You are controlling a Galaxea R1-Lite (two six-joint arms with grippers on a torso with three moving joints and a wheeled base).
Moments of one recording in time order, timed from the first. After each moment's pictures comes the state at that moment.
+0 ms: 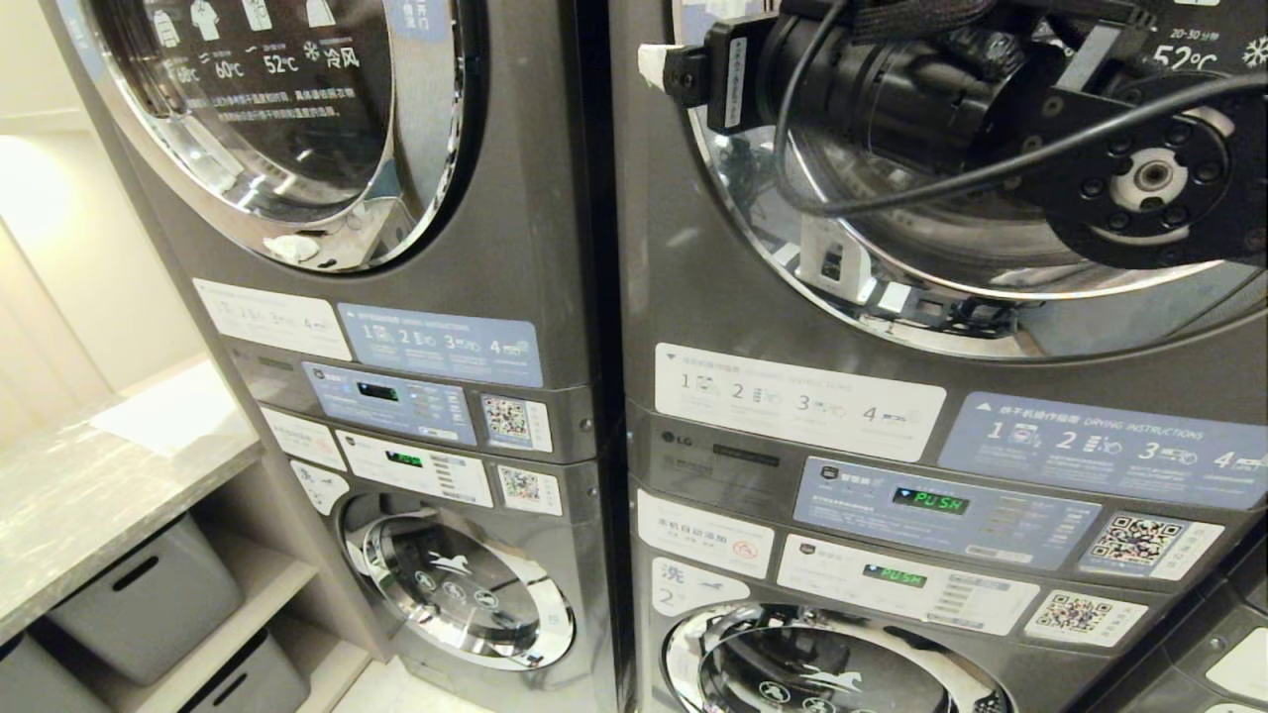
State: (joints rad) left arm 0.00 0.00 0.00 0.00 0.00 0.00; right arm 0.66 1.94 -1.94 -0.25 -0.14 -0.18
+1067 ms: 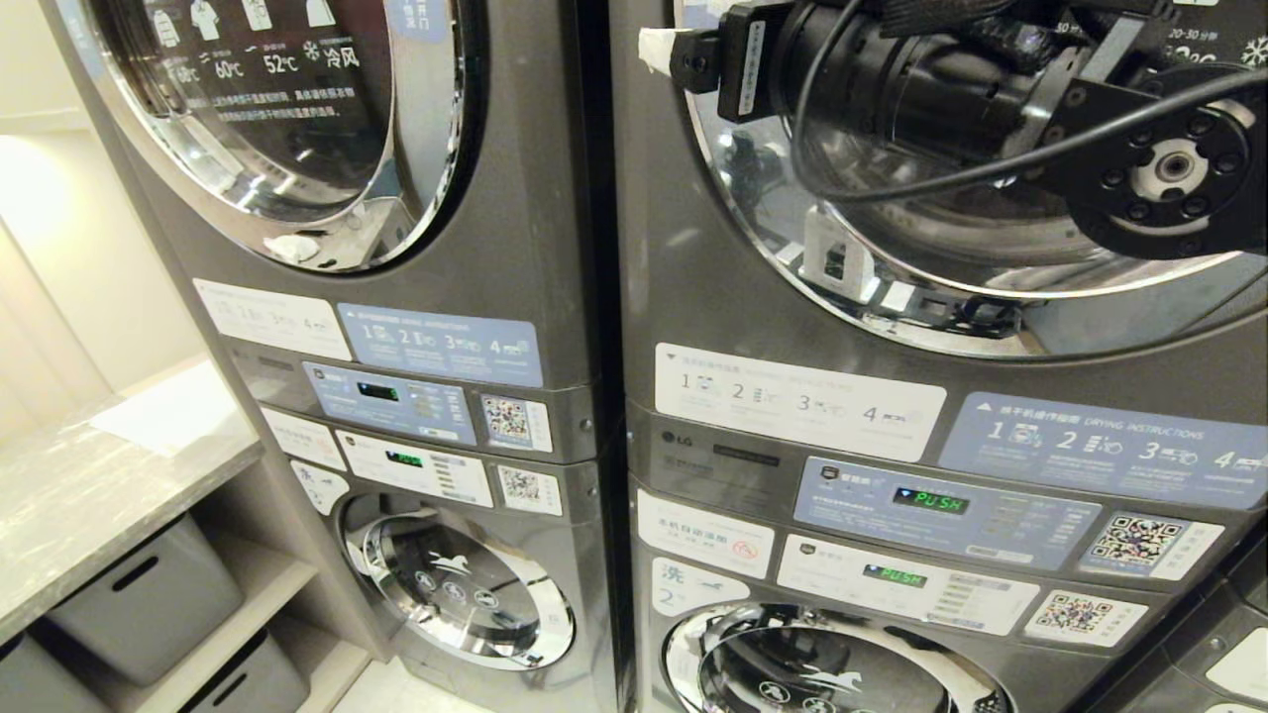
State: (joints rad) left arm 0.00 0.00 0.00 0.00 0.00 0.00; right arm 0.64 1.92 -1.93 -0.25 -0.02 -0.12
